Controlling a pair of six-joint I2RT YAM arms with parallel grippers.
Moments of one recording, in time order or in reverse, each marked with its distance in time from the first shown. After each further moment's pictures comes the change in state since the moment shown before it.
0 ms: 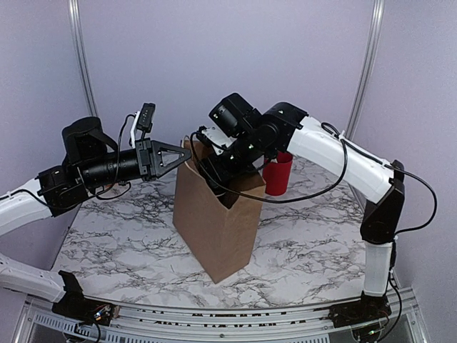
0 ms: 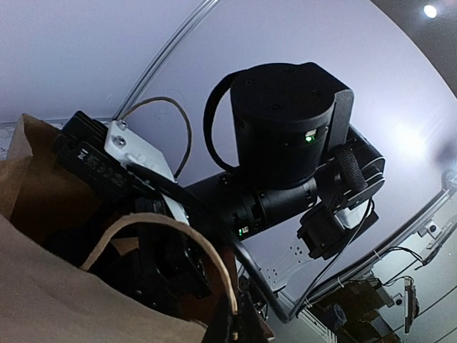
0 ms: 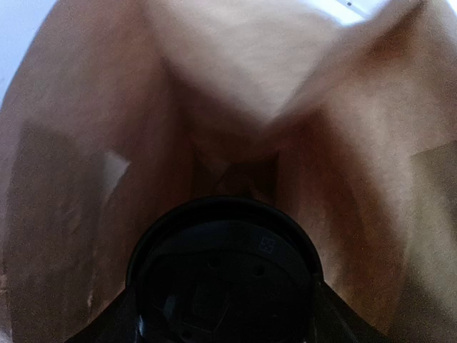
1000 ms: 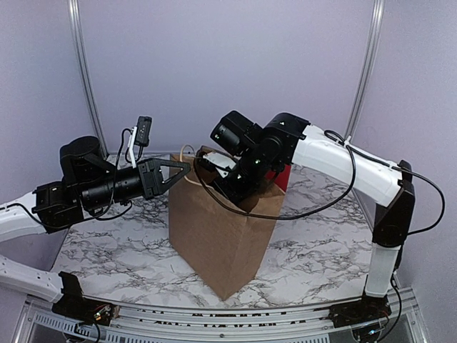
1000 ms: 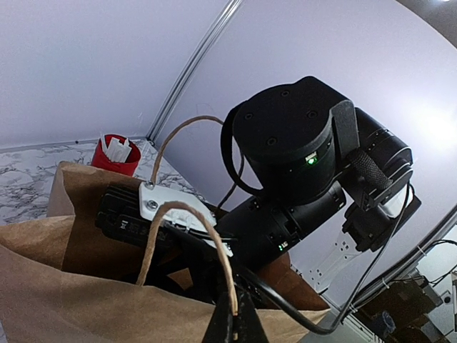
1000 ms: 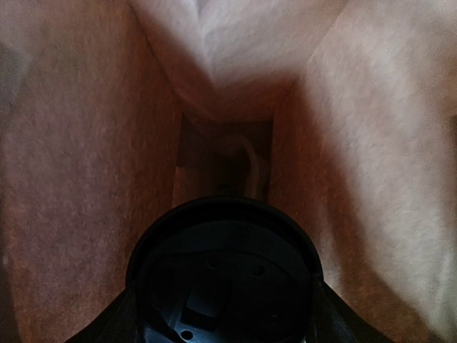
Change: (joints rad) left arm -0.185 -0.071 -0.087 -0.001 -0.313 0.139; right arm 0.045 -0.091 -0.179 -0.057 -0.100 -0.038
